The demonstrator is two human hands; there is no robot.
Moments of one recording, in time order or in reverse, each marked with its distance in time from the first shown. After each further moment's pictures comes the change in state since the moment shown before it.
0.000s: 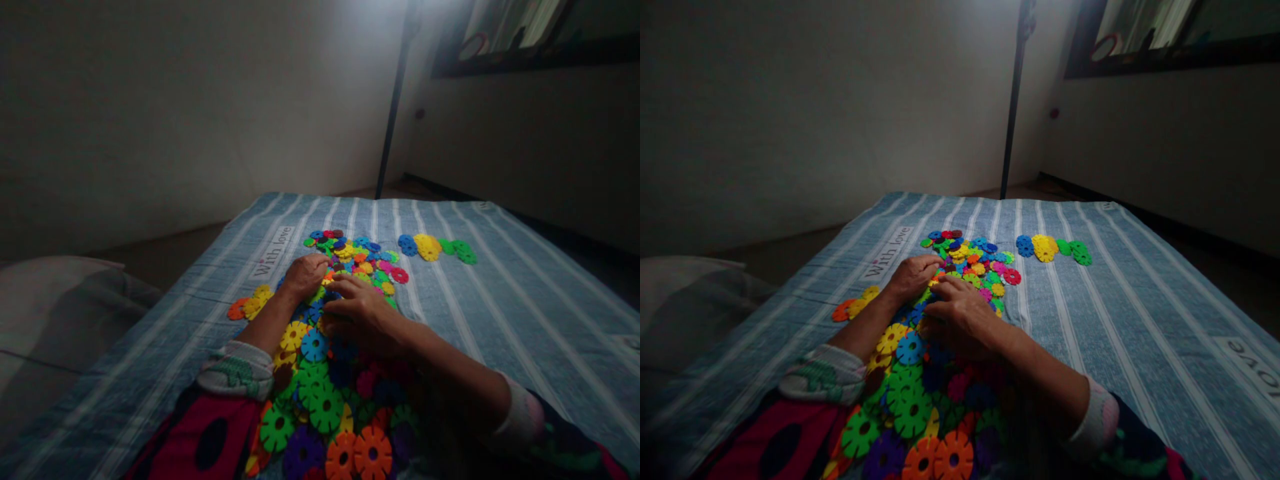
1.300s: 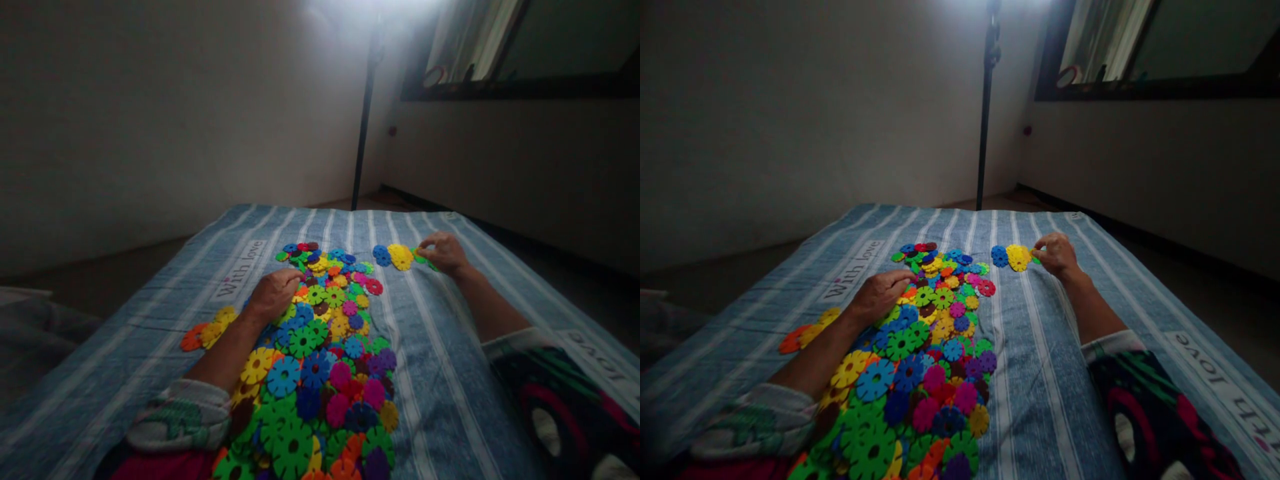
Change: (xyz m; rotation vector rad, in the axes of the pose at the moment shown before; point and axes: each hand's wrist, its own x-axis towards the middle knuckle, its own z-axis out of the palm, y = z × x) left_hand 0.004 -0.004 -0.003 -0.012 0.047 0.015; right_hand -0.099 0.189 -0.126 -0.554 0.221 0.886
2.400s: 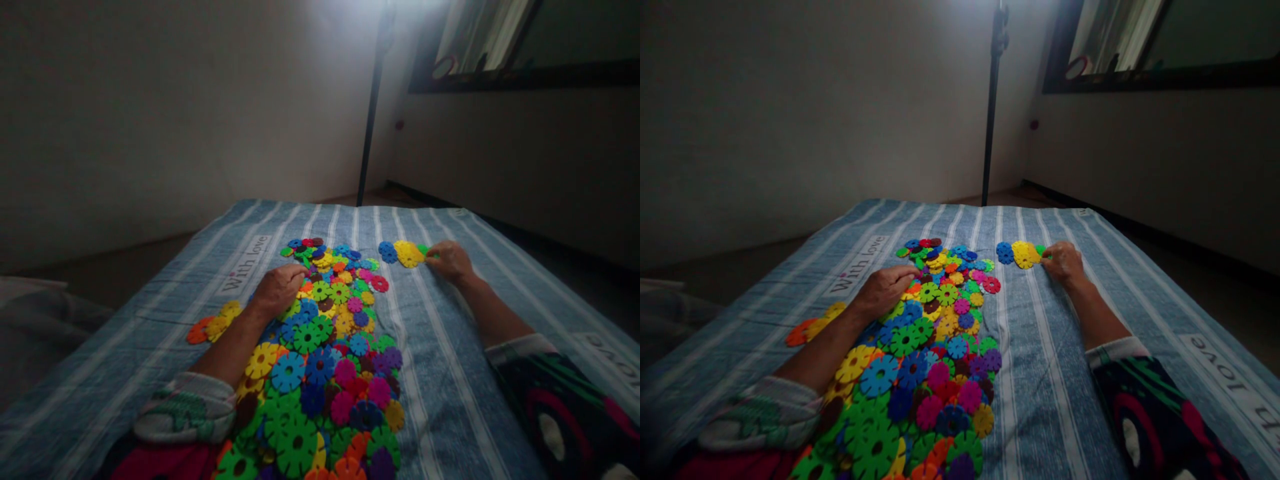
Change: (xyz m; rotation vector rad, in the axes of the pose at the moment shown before) left_hand -0.001 0.000 0.001 -0.008 0.035 0.020; right_hand -0.016 0.012 0.022 -0.178 -0.100 0.004
